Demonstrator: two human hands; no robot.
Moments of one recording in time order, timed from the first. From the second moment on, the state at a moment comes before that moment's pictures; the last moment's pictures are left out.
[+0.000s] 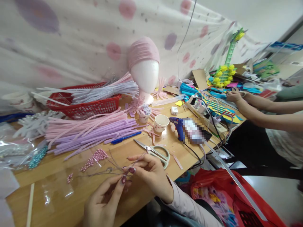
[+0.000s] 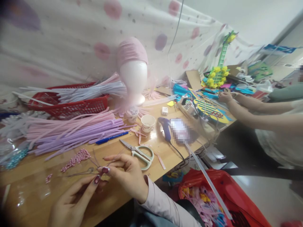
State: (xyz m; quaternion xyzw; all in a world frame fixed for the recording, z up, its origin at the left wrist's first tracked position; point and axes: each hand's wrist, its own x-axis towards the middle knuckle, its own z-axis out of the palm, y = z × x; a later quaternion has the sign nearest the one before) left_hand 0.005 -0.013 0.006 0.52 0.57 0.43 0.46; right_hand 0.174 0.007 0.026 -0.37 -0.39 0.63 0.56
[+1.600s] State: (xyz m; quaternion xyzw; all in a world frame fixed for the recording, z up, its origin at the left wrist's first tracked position) left_hand 0.012 -0.019 0.015 0.58 0.51 0.41 0.49; right_hand 0.182 -0.001 0.029 -0.43 -0.60 0.42 0.52
